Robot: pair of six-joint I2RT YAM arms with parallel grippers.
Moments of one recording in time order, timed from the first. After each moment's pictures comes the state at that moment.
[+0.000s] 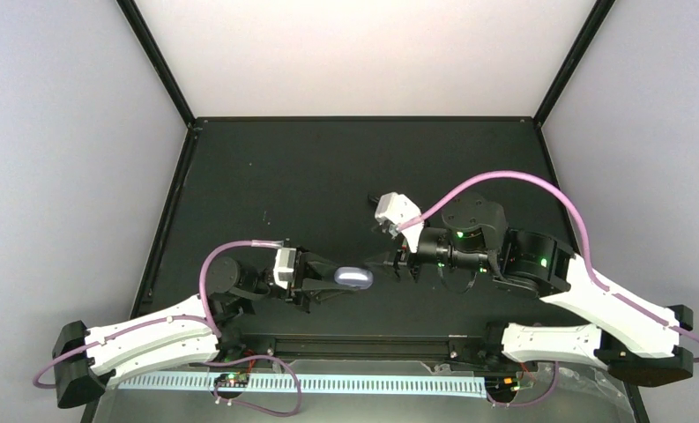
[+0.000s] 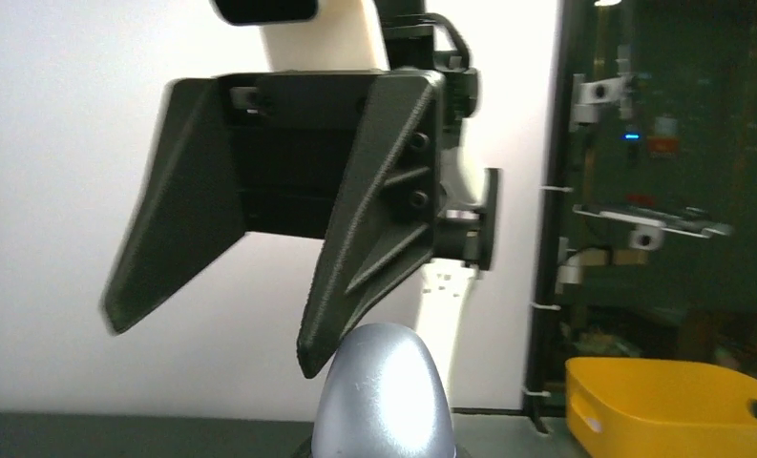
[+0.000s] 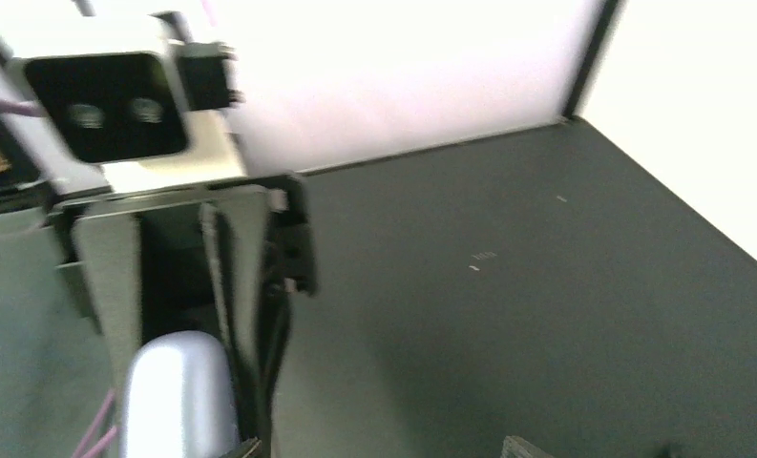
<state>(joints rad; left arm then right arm) -1.07 0.70 0.41 0.73 0.52 -0.27 1.17 1.01 1.38 -0.73 -0.13 -0.02</state>
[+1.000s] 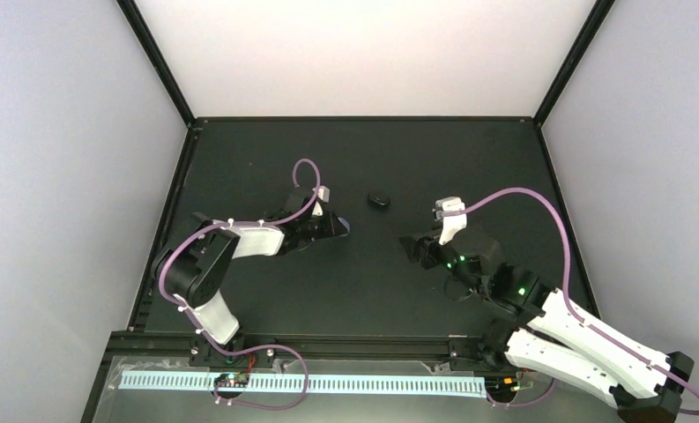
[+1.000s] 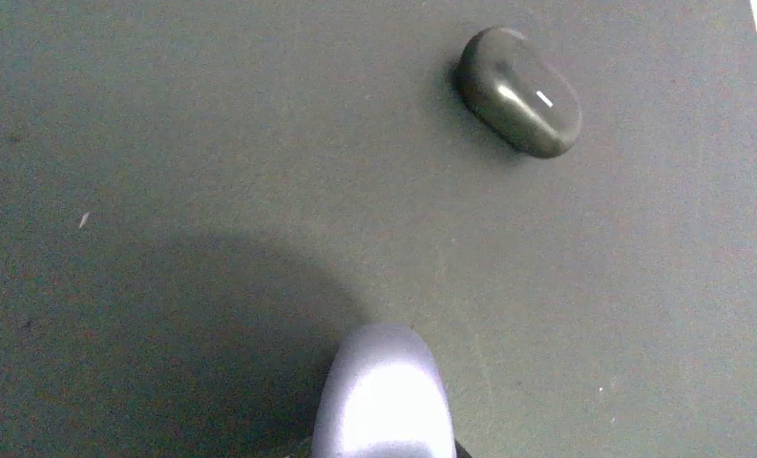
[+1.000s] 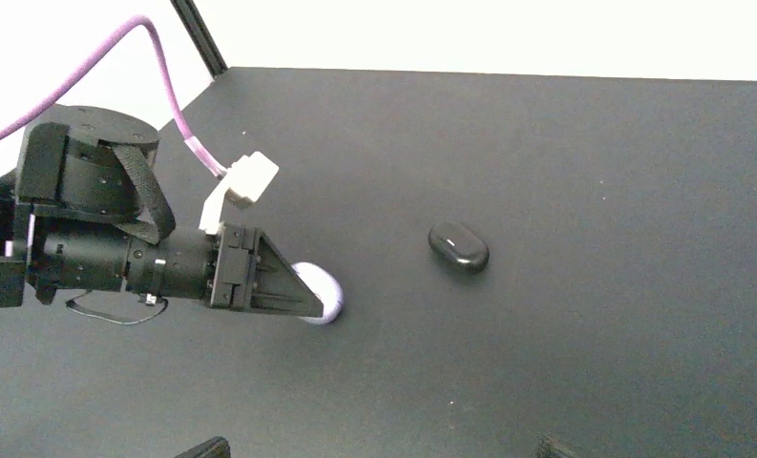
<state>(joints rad) -0.52 1.67 0.71 0.24 0.23 -0.66 0.92 0.70 0.69 -0.40 0.35 0.42</state>
